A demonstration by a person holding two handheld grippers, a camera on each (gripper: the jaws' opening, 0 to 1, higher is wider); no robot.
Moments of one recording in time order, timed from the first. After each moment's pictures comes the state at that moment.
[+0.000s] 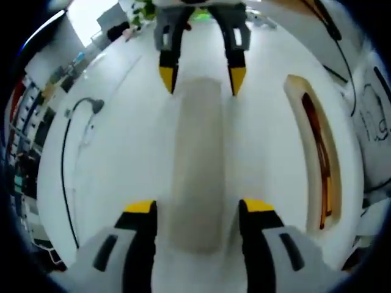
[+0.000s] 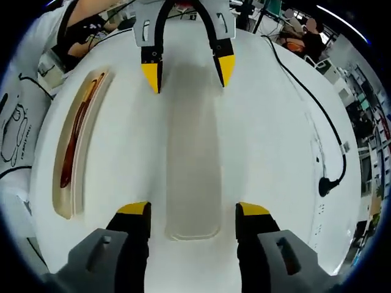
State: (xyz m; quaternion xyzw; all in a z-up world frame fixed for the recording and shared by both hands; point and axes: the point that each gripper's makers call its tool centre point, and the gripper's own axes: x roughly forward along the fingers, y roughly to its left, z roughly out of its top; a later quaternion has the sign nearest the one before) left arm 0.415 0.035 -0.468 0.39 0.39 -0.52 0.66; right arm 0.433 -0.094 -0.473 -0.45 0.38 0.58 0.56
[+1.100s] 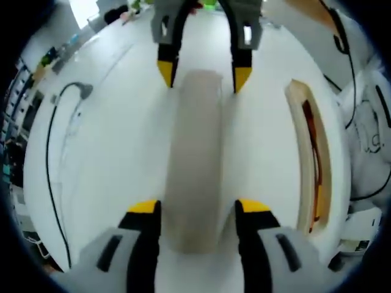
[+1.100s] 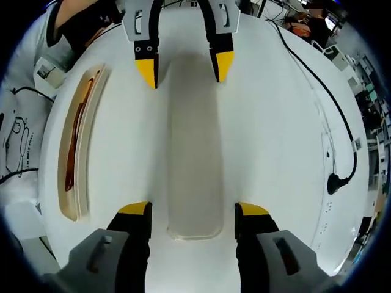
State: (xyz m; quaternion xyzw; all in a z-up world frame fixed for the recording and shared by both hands) left arm 0.410 0.033 -0.475 0.37 0.45 -0.52 0.63; right arm 0.430 -0.096 -0.476 -0.46 0.43 0.57 0.53
